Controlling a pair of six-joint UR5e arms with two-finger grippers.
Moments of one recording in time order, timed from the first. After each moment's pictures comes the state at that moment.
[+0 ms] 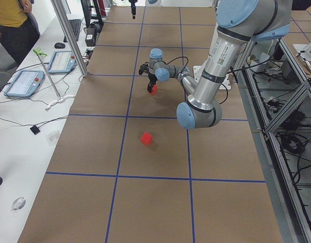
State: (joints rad) left arm -0.53 -2.12 -1.63 -1.80 -1.85 -0.89; right arm 1.21 -1.15 1.70 -1.68 2.24 0.35
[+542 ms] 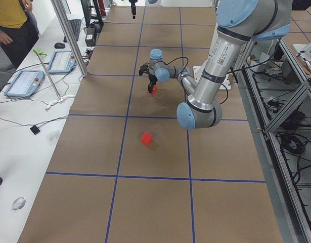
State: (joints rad) left arm -0.53 -2.12 -1.62 -1.80 -1.85 -0.89; right arm 1.21 -1.15 1.71 -1.68 2.24 0.35
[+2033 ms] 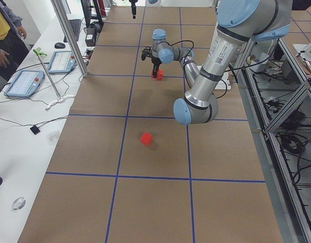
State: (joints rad) left arm -0.55 -2.21 -1.83 -1.53 -1.90 -1.12; right arm 1.21 -1.16 1.71 -1.68 2.24 0.35
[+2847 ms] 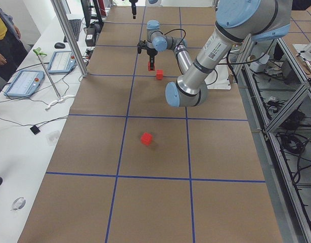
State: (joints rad) left arm -0.55 -2.45 -1.56 -1.47 -1.89 -1.22; right arm 1.21 -1.16 1.71 -1.68 2.24 0.35
